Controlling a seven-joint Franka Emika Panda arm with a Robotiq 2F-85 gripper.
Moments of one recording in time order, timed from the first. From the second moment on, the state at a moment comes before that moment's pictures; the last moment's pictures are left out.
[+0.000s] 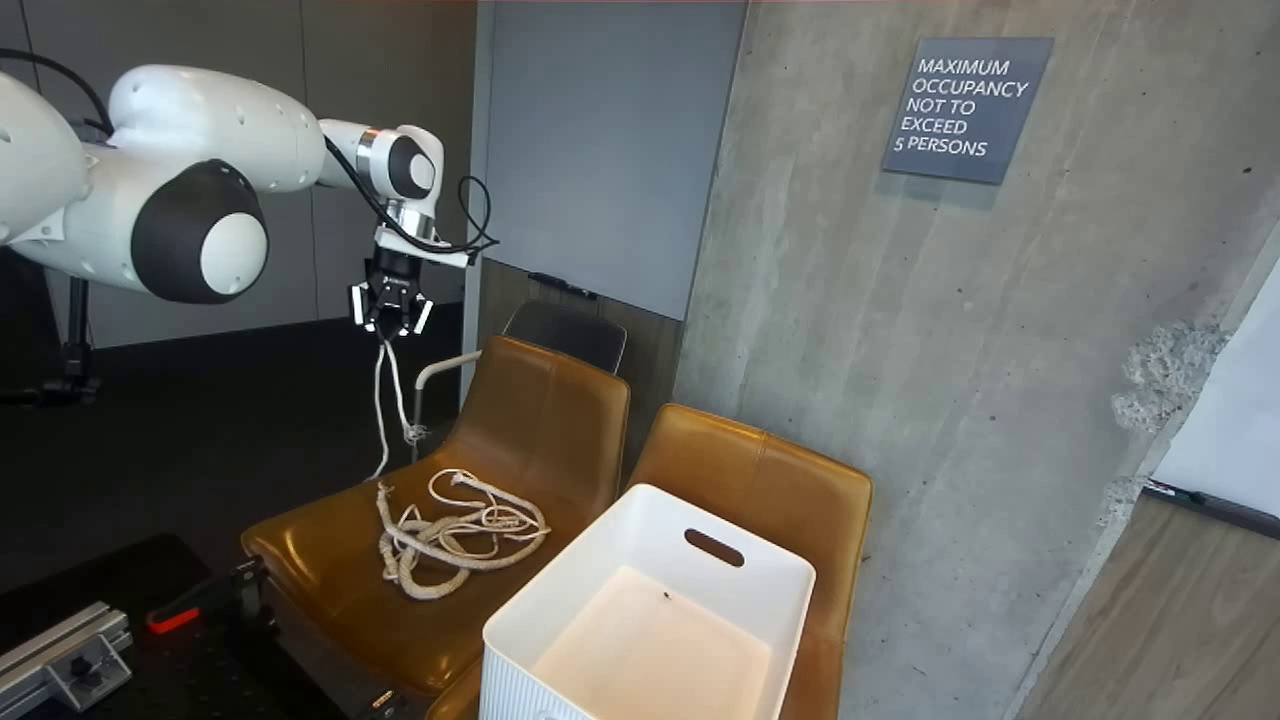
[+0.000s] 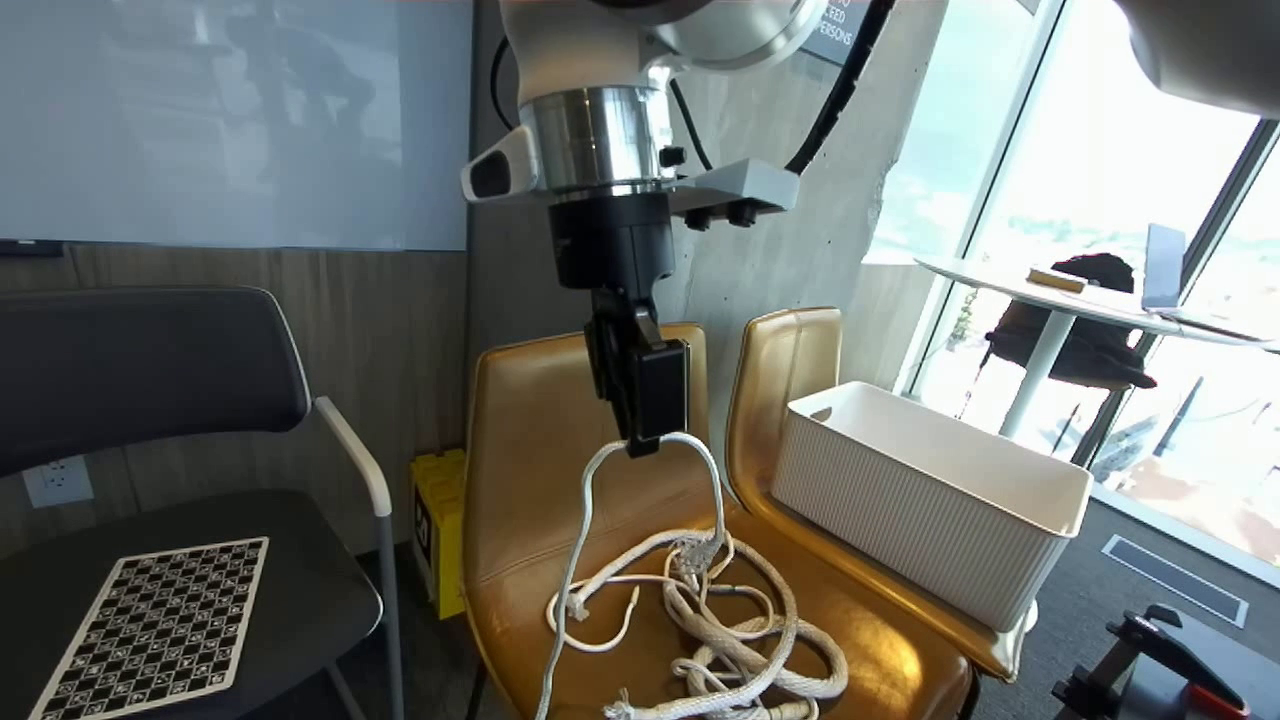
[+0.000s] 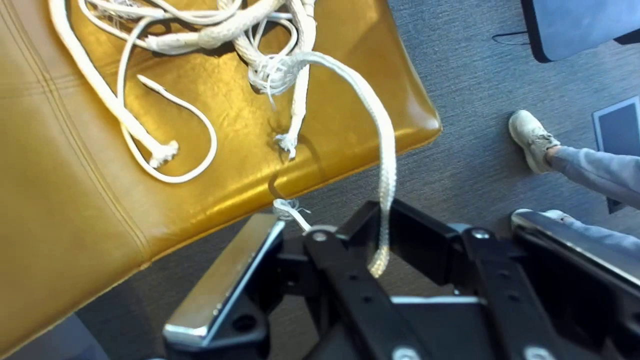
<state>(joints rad) 0.46 1.18 0.10 -0.45 -0.09 1.32 -0.78</state>
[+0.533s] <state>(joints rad) 0.44 1.12 0.00 -0.45 -0.23 1.23 -0.74</state>
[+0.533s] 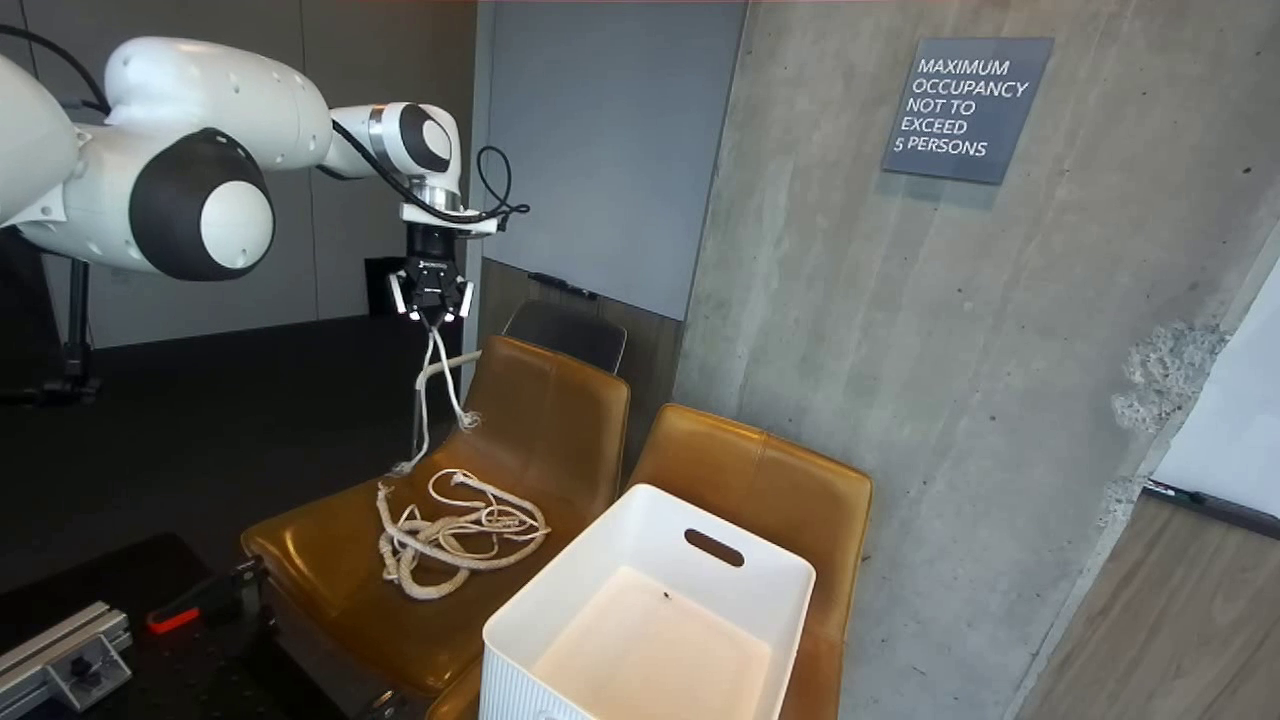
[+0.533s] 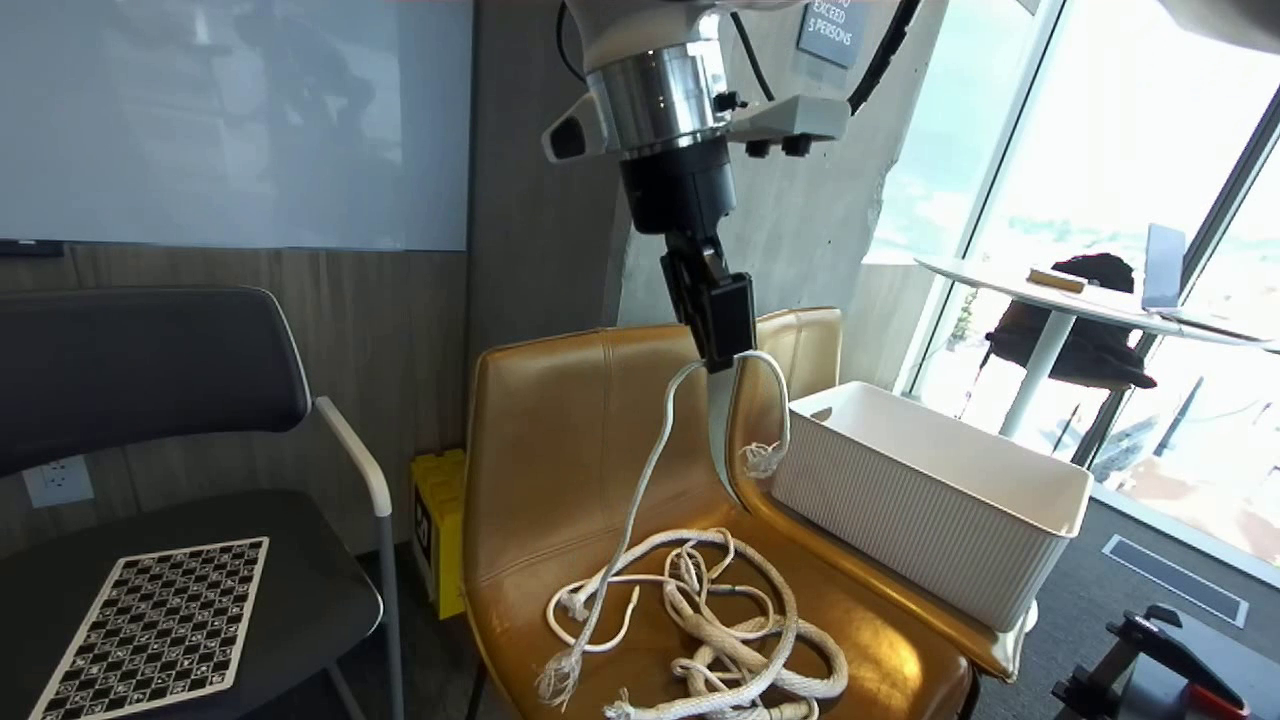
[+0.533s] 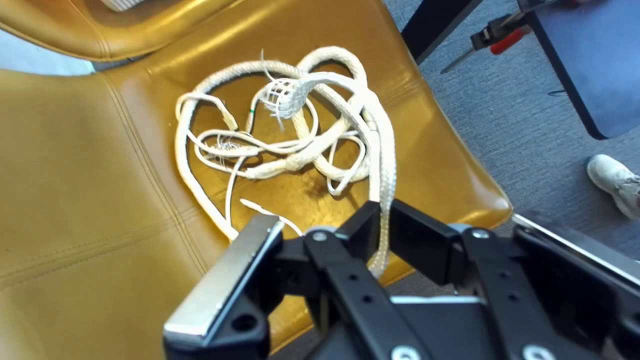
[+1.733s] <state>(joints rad) 0.28 1.09 0.00 -0.45 -0.23 1.38 -0.96</state>
